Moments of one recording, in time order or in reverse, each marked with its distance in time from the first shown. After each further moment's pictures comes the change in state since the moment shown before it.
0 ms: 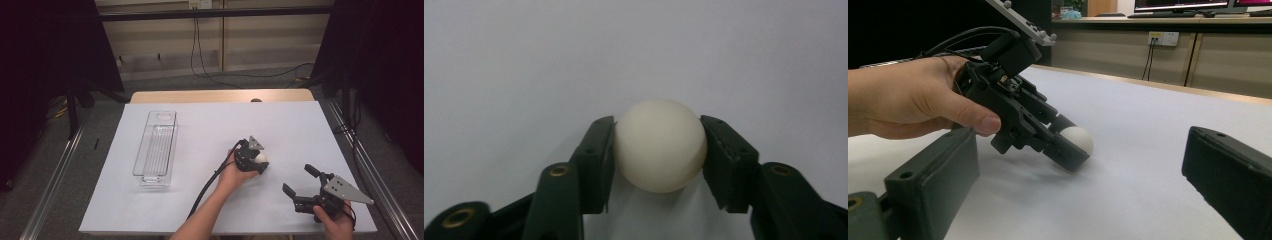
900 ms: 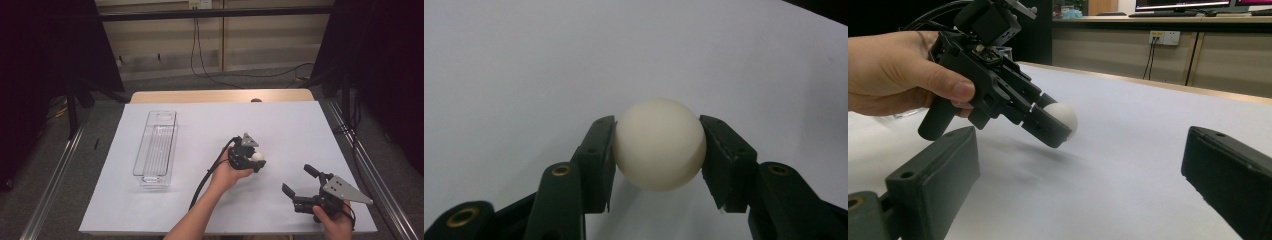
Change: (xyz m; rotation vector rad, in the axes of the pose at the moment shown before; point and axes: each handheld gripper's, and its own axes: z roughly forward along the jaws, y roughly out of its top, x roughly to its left) left arm 0.002 0.005 -0.030 -0.032 -0.032 -0.036; right arm 0.001 0.000 0.001 0.007 0.005 -0.005
